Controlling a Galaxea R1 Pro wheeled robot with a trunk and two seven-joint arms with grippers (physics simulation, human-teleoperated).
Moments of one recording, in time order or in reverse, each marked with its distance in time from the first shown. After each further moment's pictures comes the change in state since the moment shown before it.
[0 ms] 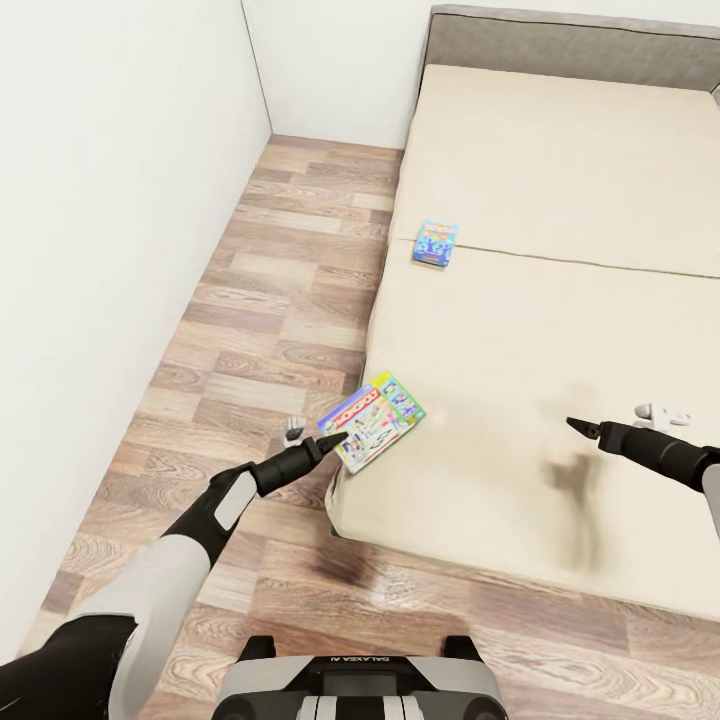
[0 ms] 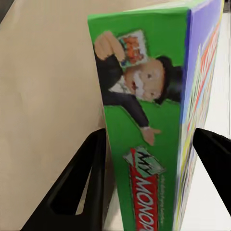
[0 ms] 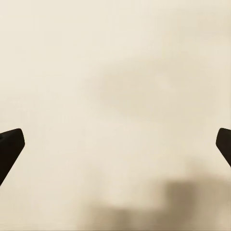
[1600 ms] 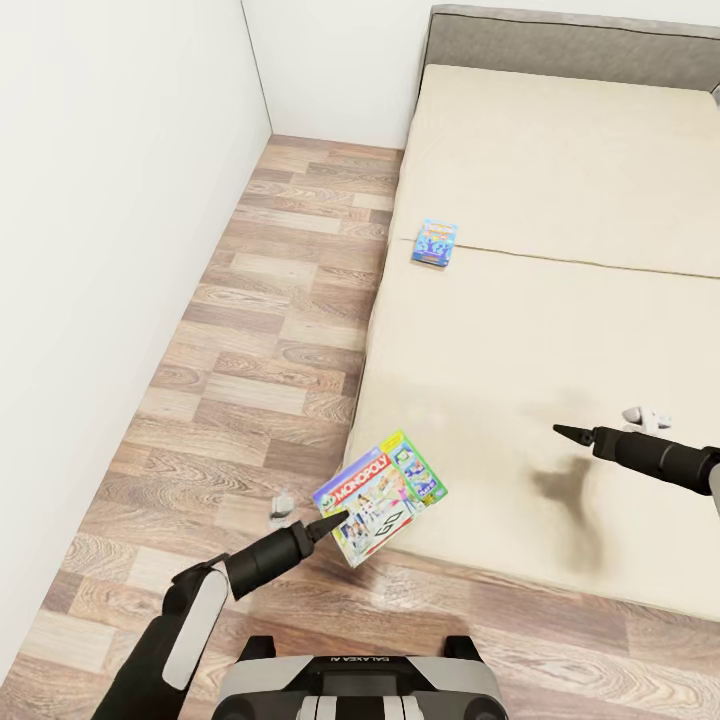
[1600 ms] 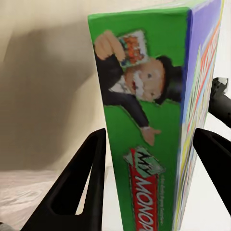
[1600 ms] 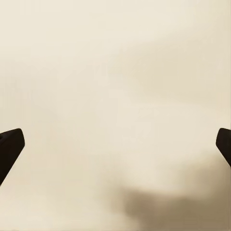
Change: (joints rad) left arm 0.562 0.000 -0.010 -0.734 0.017 0.221 0.029; right arm 0.004 -0.014 0.000 -0.021 -0.004 0.137 0.182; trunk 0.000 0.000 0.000
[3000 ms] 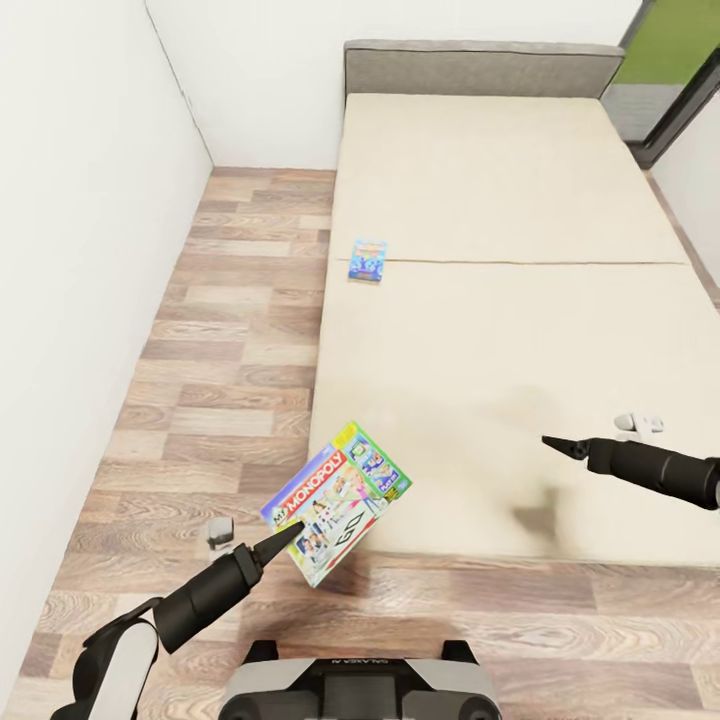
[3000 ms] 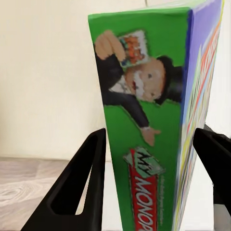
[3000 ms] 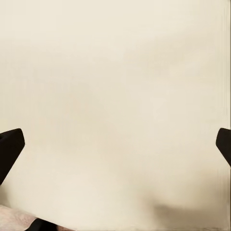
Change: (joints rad) left arm 0.241 -0.006 0.167 -0.387 0.114 0.161 0.049; right arm 0.098 0.014 0.010 -0.218 -0.007 0.095 0.028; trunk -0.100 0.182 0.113
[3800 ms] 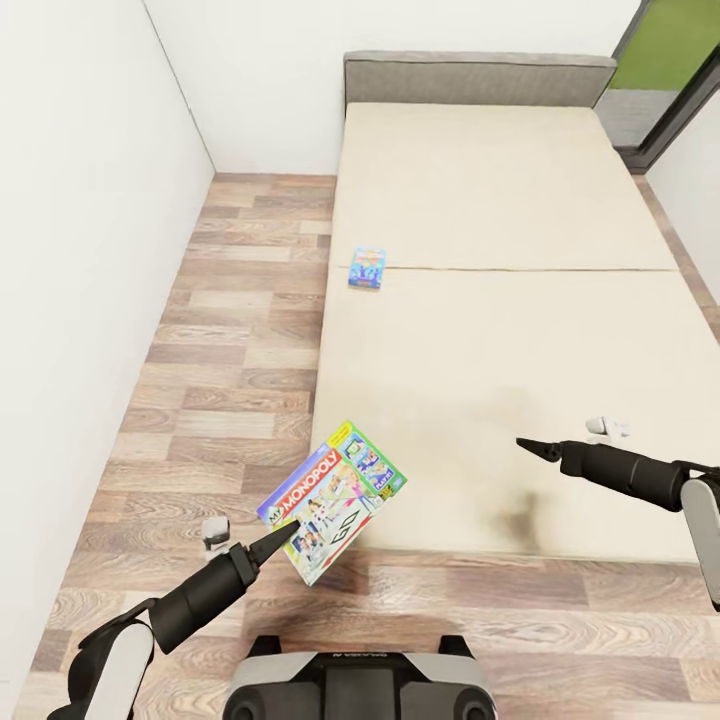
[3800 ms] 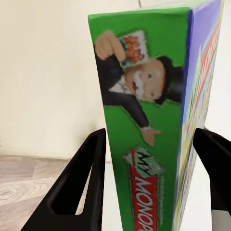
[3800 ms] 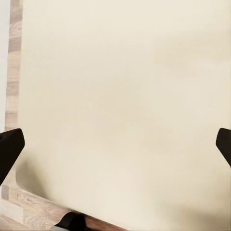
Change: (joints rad) left arm 0.002 0.002 0.015 -0.001 0.006 0.000 0.000; right arm -0.003 0.084 0.027 -0.002 -0.009 0.000 0.001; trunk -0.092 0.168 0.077
